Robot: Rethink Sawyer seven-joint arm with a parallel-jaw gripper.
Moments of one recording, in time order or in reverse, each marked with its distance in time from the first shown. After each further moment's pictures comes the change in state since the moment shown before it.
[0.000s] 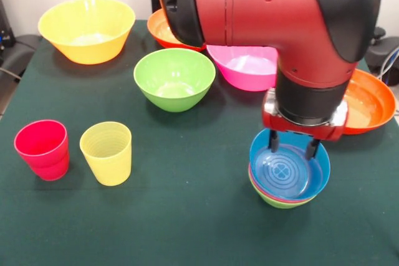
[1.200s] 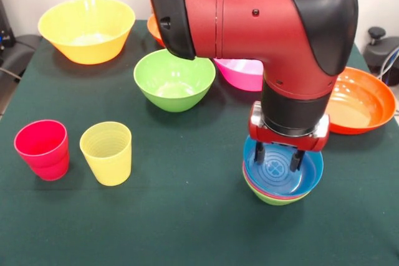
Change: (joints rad) arm -0.023 0.004 0.038 0.041 -0.078 -0.099 0.000
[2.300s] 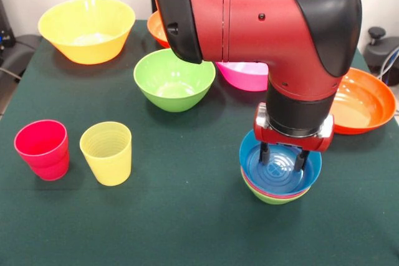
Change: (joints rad) arm 0.000 -0.002 0.017 0.018 -0.011 -0.016 0.000
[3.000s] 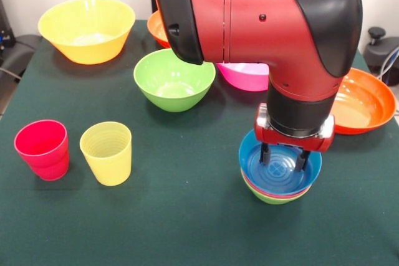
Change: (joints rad) arm -0.001 0.000 0.007 0.000 -0.006 0.000 0.000
